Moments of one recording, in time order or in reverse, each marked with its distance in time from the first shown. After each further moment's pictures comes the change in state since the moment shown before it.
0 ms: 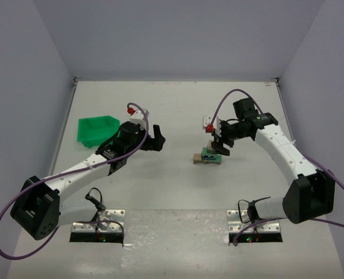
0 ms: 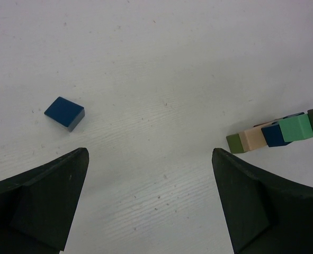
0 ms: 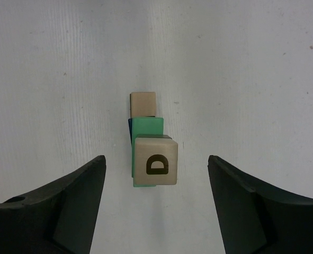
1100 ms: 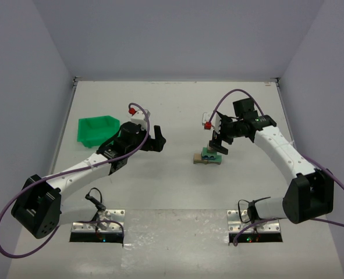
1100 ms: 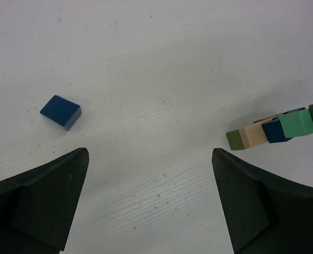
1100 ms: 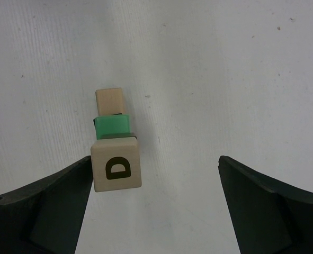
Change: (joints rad) left arm 0.000 0.015 0.000 0.004 0.018 0.007; right arm 0.000 0.000 -0.041 0.154 0.086 0.082
